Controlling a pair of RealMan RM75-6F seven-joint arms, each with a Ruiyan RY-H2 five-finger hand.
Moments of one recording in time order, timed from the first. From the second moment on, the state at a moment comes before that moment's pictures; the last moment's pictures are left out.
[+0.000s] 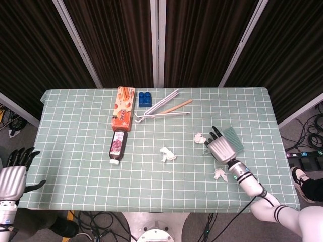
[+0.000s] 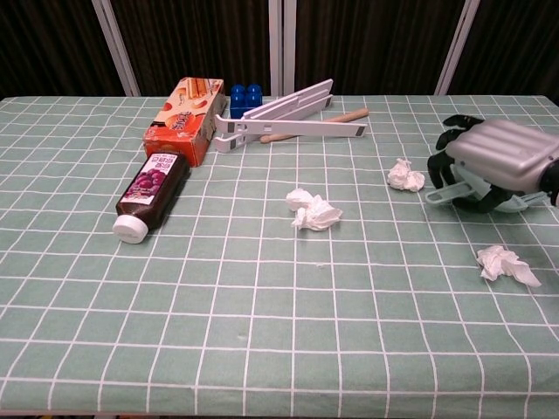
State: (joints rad) left arm -0.07 -1.21 -0.03 -1.51 1.45 1.45 0.00; right arm 0.62 -1.60 0.04 -1.00 -1.54 1.04 -0.20
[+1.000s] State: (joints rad) left arm -0.08 -1.17 -0.04 -1.59 1.43 1.45 0.08; right arm 0.82 -1.65 0.07 -0.88 -1.64 1.00 0.89
